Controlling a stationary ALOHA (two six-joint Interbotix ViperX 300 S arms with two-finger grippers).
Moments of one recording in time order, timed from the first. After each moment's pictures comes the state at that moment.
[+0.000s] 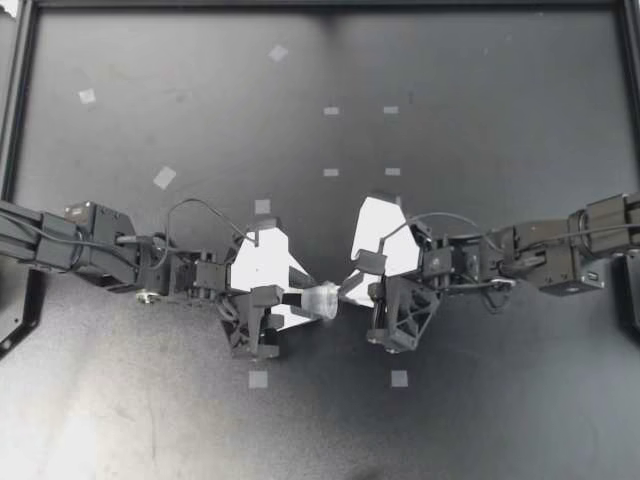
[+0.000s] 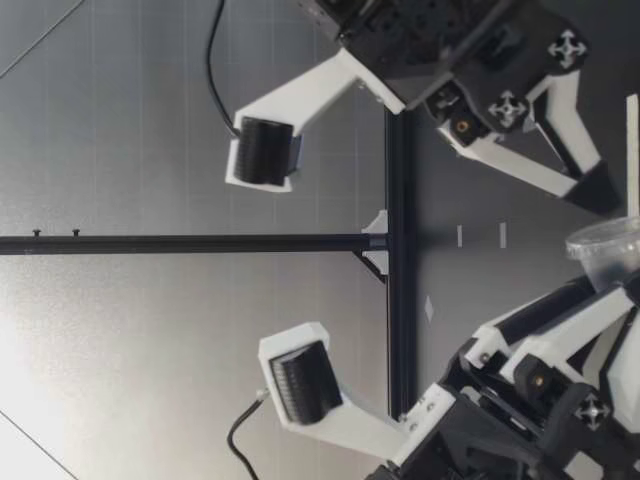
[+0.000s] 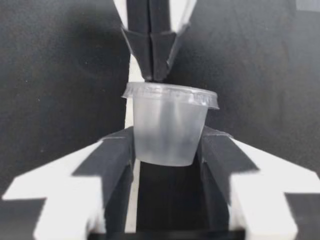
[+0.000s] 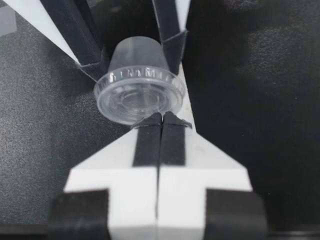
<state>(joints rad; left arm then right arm) -0.05 0.28 0.78 -0.05 -0.37 -0.05 -0.03 0.21 0.74 0.04 -0.16 0.22</state>
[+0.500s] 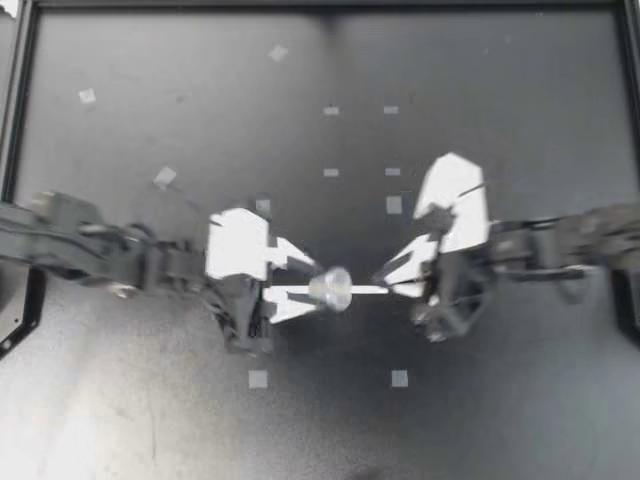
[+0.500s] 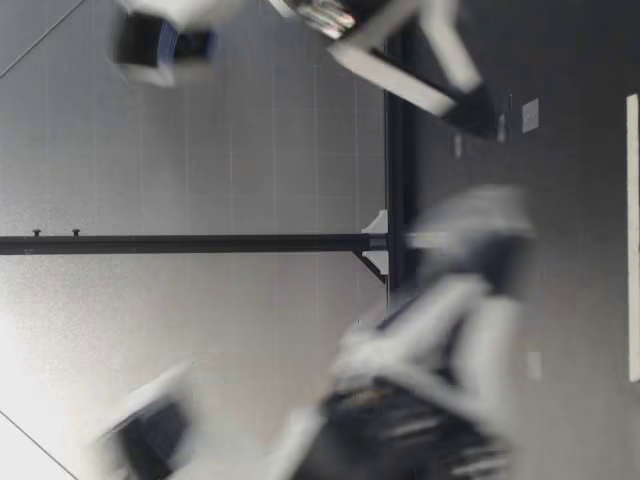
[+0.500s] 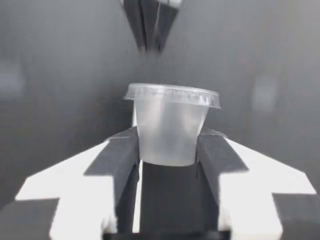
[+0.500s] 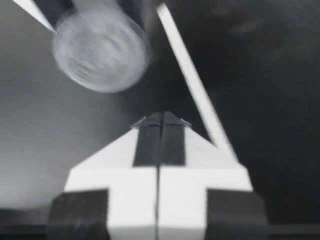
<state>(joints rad) -0.05 0.07 0.85 -0.06 -0.56 -0.02 -0.03 -0.13 0.95 0.07 -0.20 0.52</state>
